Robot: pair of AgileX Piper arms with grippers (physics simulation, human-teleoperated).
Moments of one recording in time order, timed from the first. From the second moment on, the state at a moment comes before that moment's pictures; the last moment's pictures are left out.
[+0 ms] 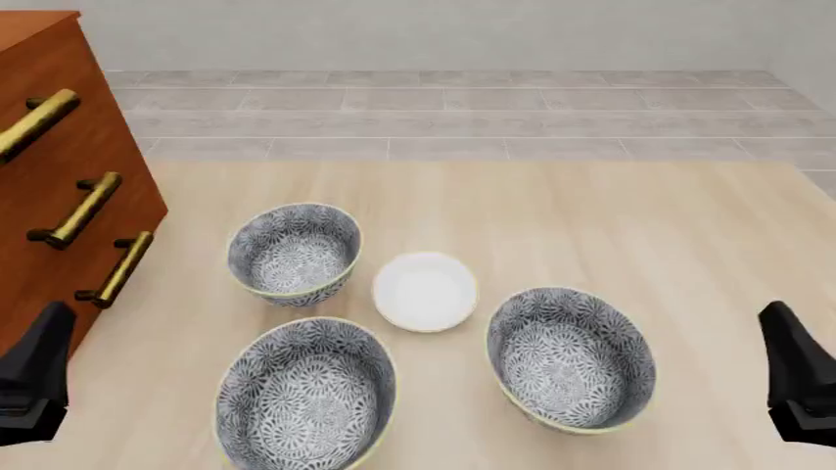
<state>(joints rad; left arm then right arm) 0.00 0.01 0.00 0.00 -0.01 0.00 0.00 0.00 0.00 0.00</state>
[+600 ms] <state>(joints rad) -0.02 0.05 -0.04 0.00 0.03 0.00 0.01 0.00 0.00 -0.01</state>
